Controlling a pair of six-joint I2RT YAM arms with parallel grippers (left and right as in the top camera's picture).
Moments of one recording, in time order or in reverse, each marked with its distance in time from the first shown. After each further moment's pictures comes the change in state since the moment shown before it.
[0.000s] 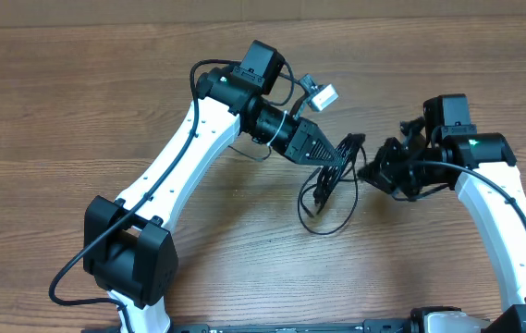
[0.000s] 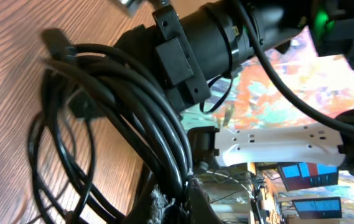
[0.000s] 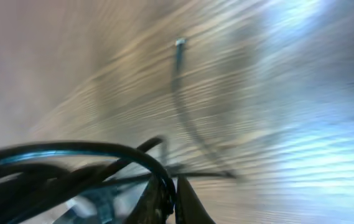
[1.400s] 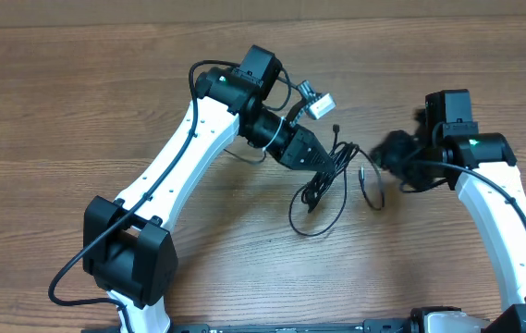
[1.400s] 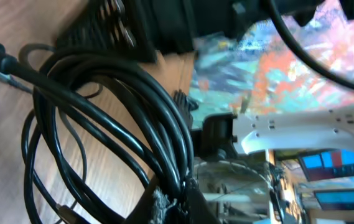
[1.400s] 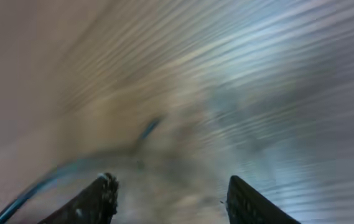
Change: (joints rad) left arm 0.003 0.000 0.000 -0.063 -0.061 0.115; right arm -0.001 0.000 0.000 0.115 0.157 -0.113
